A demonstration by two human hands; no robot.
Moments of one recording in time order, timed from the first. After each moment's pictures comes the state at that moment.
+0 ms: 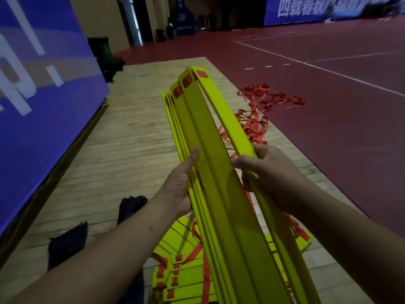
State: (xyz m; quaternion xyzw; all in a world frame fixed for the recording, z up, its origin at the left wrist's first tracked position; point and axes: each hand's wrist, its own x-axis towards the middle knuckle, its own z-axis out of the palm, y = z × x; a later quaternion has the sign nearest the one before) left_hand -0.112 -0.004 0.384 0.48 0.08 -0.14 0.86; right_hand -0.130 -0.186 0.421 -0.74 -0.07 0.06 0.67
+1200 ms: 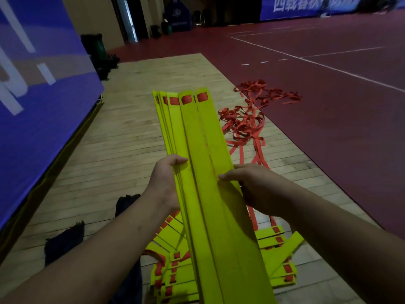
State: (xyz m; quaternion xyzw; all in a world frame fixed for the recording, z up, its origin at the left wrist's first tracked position) left_hand -0.110 0.001 0.393 0.51 0.16 -0.13 0.84; right_hand -0.120 -0.178 0.390 -0.68 0.05 0.26 0.69
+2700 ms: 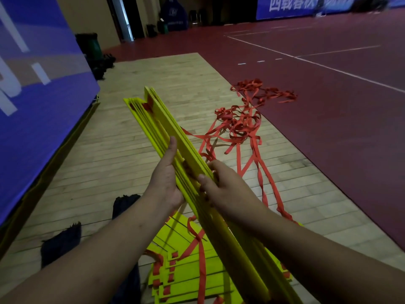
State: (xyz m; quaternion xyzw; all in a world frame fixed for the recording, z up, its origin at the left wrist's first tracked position) left_hand -0.106 -0.008 0.383 0.44 0.14 -0.10 0.88; right_hand -0.151 -0.140 0.385 -0.85 -0.11 0.05 0.51
